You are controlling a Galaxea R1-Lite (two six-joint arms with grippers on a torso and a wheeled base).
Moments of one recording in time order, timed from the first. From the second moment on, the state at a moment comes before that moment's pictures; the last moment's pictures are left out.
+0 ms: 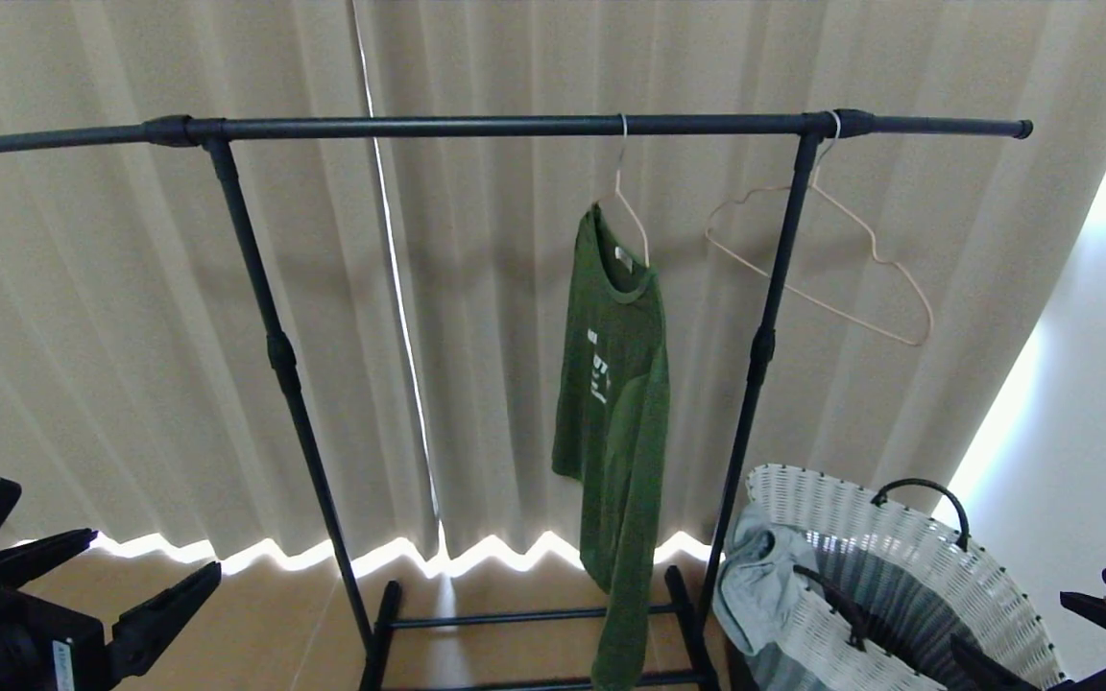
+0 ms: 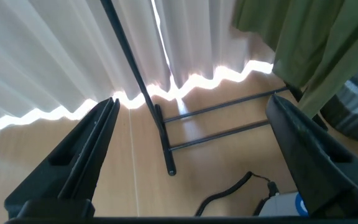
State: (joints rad) left arm -0.16 0.98 -0.28 -0.31 0.04 0.14; right arm 0.31 1.04 -0.08 -0.43 -0.25 -0.07
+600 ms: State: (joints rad) left arm -0.16 0.98 -0.27 -0.31 0.04 0.14; right arm 0.24 1.04 -0.08 -0.43 -0.25 -0.08
